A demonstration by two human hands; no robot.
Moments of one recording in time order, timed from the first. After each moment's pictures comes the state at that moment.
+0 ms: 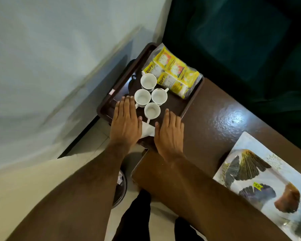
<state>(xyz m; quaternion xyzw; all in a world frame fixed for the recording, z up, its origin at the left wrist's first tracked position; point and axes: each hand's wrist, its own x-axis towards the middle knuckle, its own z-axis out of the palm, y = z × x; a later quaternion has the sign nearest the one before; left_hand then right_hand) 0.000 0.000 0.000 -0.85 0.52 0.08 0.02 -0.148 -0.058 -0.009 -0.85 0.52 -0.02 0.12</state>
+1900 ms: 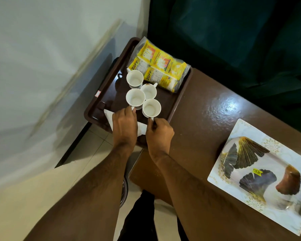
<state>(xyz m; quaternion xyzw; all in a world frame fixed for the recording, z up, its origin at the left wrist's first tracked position) -0.031 -0.021 0.000 -0.88 0.44 0.11 -0.16 -0.132 -0.040 -0.005 -0.64 0.66 -0.22 0.33</state>
